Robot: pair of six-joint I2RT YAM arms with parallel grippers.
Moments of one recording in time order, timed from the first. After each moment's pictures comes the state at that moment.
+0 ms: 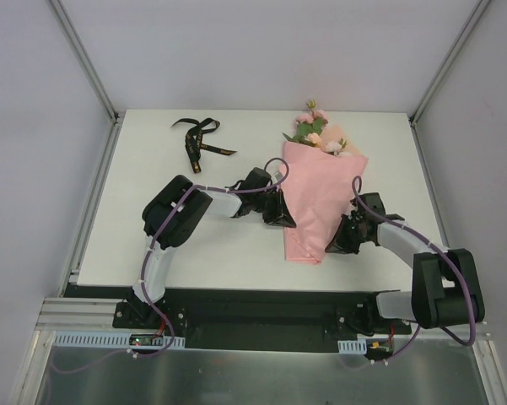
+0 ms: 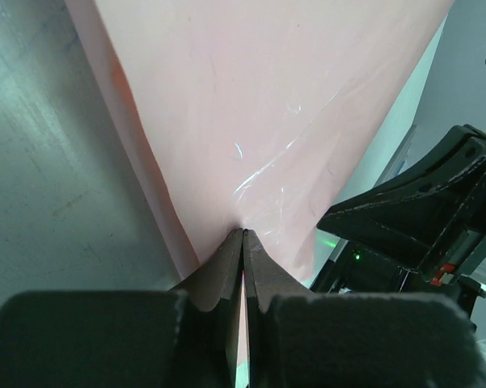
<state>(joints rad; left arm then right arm) -0.70 2.14 1.20 0.16 0.60 -0.91 0.15 1.33 0.56 -0.45 -0.36 0.54</state>
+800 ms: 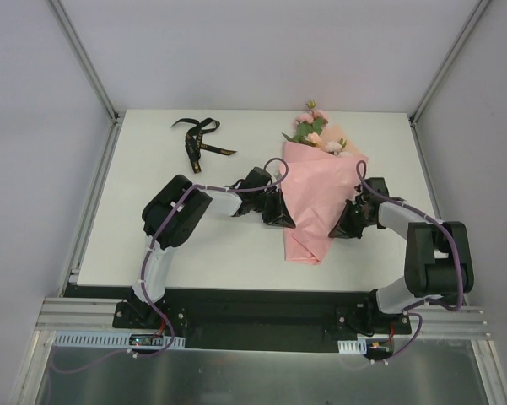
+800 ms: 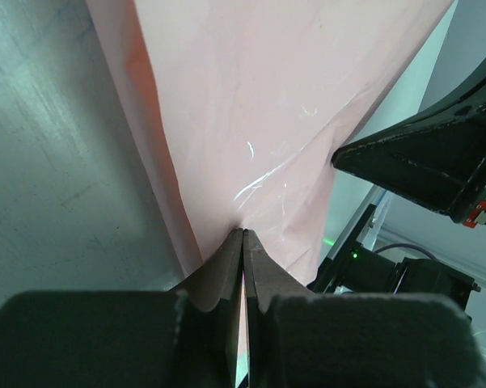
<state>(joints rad) -0.70 2.14 1.21 0.11 0.60 -0.91 0.06 1.51 0.71 -0.44 -0.37 0.47</state>
